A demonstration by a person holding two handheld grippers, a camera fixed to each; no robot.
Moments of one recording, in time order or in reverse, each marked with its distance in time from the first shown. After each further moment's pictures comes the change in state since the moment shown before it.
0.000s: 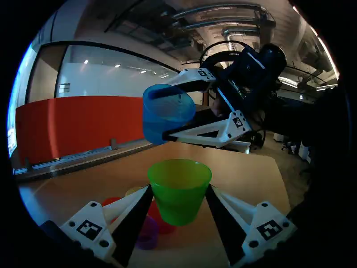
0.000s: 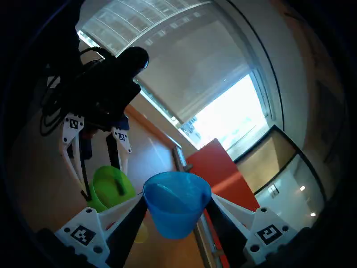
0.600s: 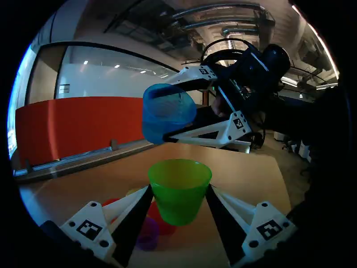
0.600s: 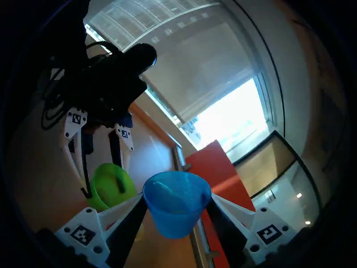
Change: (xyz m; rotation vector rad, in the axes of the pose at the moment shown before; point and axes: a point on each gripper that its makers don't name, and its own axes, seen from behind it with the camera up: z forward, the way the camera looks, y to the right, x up) left arm 0.002 0.000 0.002 0.002 0.000 0.004; right arm 0.001 0.000 0.001 0.002 -0.010 -0.063
